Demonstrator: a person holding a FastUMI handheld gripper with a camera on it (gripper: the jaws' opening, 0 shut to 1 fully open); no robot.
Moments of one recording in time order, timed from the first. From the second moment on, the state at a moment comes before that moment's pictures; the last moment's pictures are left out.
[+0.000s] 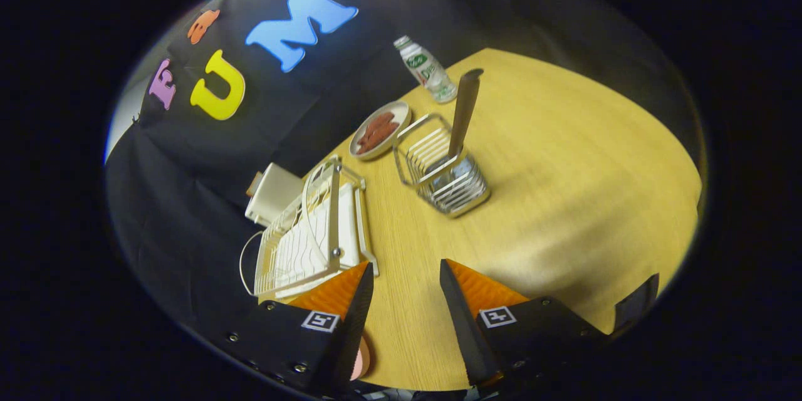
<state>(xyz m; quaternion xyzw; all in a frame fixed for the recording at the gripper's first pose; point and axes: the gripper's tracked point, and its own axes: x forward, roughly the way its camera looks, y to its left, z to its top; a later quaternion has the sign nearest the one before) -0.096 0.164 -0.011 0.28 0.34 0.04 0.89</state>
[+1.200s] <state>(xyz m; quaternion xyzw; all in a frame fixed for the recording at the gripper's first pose) 0.009 0.102 0.009 0.24 0.27 -0.06 0.93</state>
